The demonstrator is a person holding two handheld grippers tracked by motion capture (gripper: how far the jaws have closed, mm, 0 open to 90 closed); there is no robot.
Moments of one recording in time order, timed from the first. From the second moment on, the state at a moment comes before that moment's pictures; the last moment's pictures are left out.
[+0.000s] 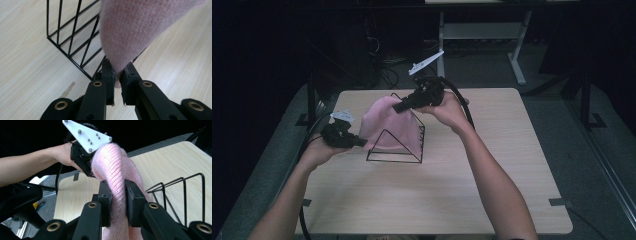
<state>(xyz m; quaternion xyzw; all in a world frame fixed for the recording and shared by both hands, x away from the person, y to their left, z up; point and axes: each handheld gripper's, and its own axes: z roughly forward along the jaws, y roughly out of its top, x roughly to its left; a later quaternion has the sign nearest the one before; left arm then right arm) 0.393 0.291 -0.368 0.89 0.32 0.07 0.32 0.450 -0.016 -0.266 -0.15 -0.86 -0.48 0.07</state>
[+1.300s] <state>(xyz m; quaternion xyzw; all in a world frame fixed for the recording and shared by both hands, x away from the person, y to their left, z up) 0.402 0.287 -0.408 0.91 0.33 0.06 0.24 0.445 -0.005 -0.302 -0.16 -0.89 -0.43 0.10</state>
